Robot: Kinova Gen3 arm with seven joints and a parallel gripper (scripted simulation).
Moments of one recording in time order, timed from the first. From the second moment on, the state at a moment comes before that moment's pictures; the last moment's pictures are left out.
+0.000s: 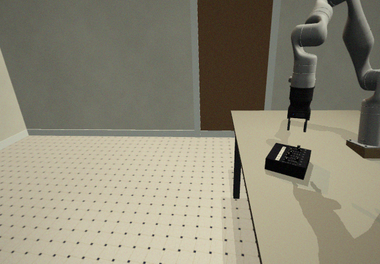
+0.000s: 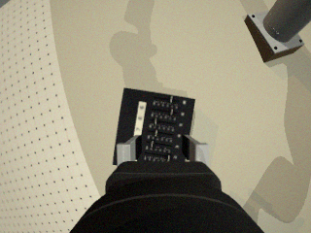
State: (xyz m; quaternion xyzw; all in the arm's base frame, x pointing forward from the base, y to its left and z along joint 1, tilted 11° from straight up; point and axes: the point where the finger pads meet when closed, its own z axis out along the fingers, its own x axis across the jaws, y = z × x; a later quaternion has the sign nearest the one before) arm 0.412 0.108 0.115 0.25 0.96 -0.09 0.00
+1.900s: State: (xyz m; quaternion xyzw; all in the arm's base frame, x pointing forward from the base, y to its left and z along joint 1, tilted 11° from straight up) arm 0.400 0.154 0.041 0.88 0.46 -0.06 0.08
